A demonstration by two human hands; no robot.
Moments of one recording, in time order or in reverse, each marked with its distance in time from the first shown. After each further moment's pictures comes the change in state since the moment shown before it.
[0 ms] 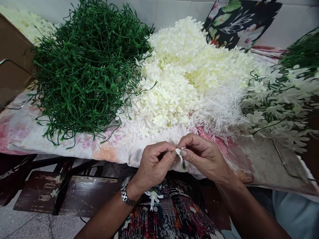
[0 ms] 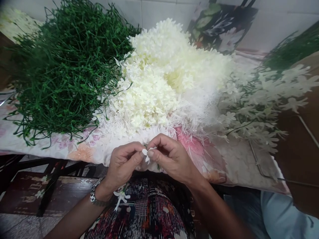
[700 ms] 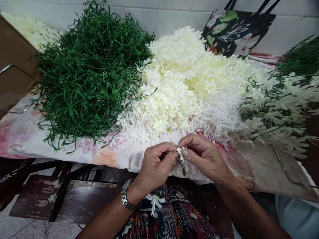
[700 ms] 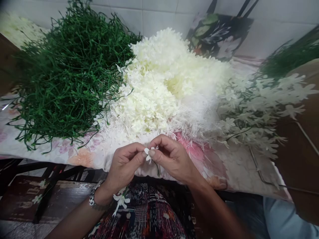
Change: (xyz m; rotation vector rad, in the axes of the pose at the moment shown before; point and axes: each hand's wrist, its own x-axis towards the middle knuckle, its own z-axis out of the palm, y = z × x) left_hand 0.011 0.006 0.003 -0.053 0.032 -0.100; right_hand 0.011 0.001 -0.006 -0.054 0.014 -0.039
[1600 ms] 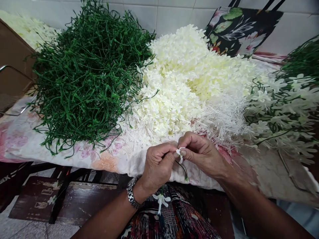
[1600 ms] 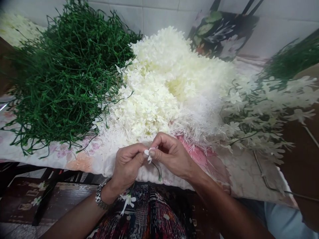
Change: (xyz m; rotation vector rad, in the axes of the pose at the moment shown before) left_hand 0.013 -0.005 0.004 -0.020 0.110 0.062; right_hand 0.021 0.006 -0.003 0.230 -0.094 0.044
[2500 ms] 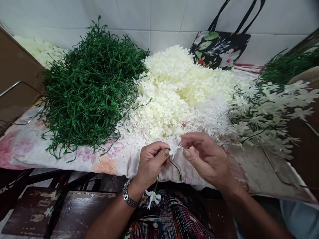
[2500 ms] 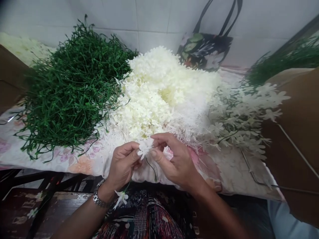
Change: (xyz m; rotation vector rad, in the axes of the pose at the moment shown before) left_hand -0.002 -0.003 -0.001 -0.344 0.033 -0.269; right_hand -0.022 -0.022 0.005 -0.644 0.283 -0.435
